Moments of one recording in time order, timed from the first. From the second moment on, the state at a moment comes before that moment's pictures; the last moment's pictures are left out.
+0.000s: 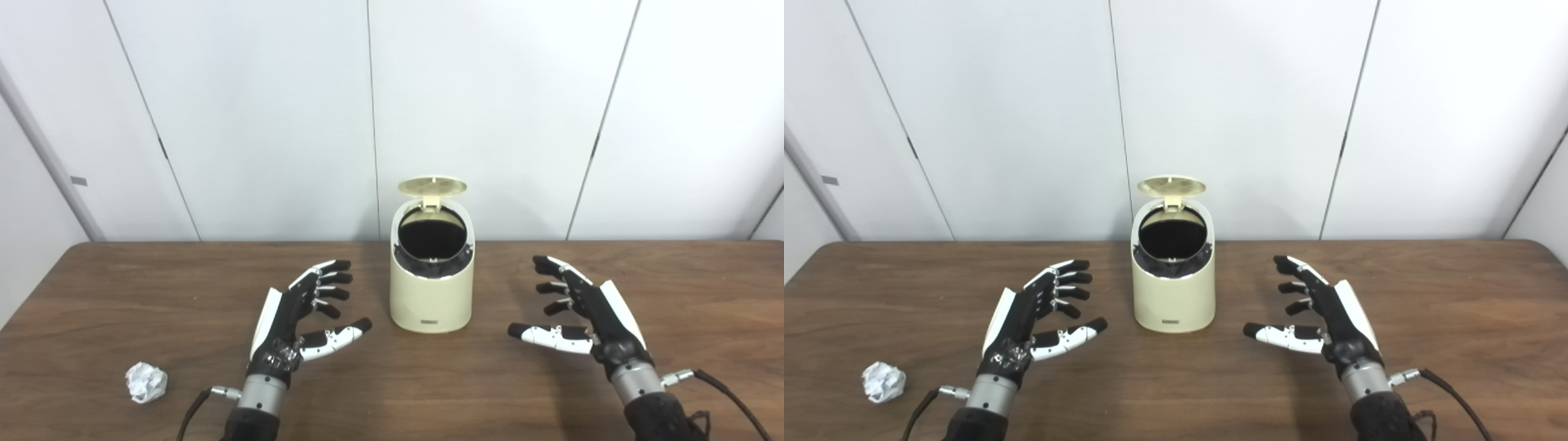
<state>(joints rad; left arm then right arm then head) -0.18 0.09 -0.04 -0.07 0.24 -0.02 0.02 -0.23 -0.21 0.05 -0.12 -0.34 0.21 0.03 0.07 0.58</state>
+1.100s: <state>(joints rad) -0.17 0.31 -0.14 -0.51 0.66 0.45 -0.32 -0.23 -0.28 0.02 -0.17 -0.31 0.27 0.08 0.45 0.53</state>
